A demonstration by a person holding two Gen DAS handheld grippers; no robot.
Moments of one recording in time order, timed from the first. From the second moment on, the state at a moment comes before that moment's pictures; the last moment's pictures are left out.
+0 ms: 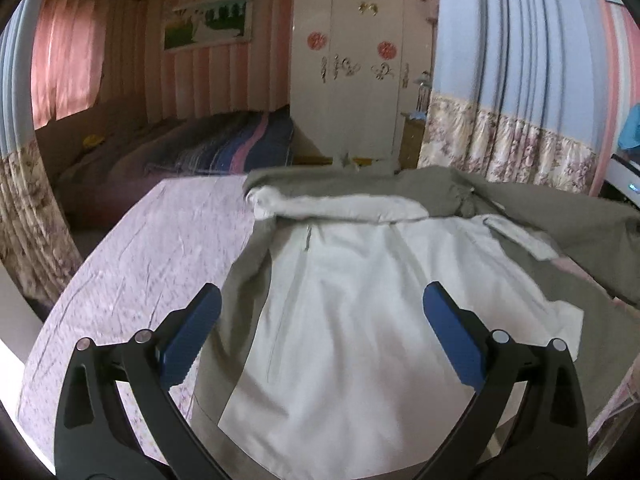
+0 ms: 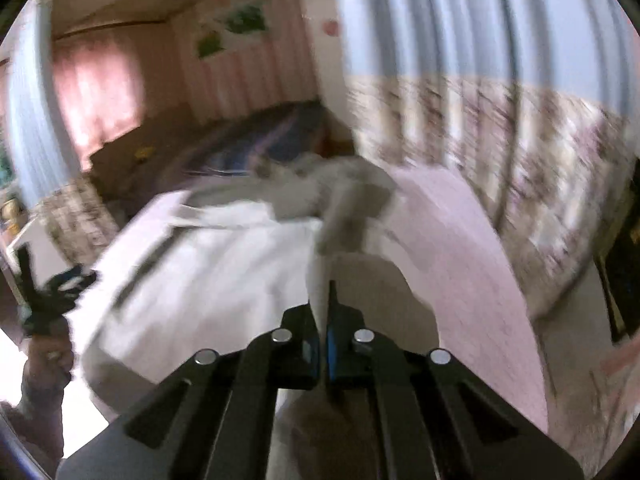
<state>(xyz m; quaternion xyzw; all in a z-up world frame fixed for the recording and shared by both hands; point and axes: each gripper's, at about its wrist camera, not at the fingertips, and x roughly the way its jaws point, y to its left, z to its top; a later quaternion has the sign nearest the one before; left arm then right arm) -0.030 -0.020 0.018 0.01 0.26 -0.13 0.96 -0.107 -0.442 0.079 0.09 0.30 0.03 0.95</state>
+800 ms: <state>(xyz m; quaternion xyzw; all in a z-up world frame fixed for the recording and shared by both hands) -0.058 -0.064 -0.044 -0.01 0.38 -0.22 0.90 -0.054 -0.355 0.045 0.11 0.30 0.10 0.94</state>
